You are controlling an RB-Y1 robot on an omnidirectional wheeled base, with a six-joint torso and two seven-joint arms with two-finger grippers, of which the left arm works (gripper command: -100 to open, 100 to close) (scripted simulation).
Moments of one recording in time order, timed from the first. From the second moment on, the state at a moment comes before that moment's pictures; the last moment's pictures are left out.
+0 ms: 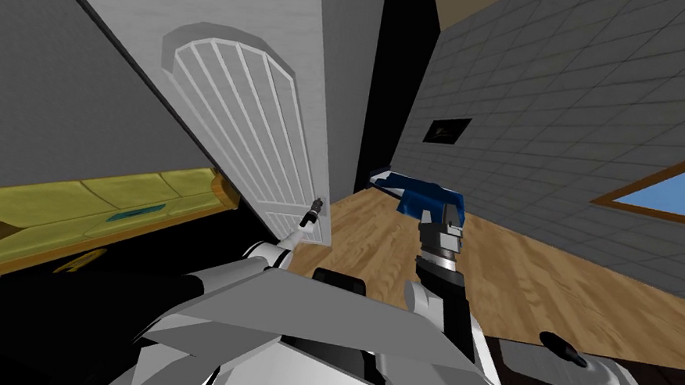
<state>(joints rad) -0.45 0.17 0.09 -0.63 0.16 -0.48 0.02</state>
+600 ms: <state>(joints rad) -0.45 0.20 0.16 -0.62 0.17 -0.48 0.00</state>
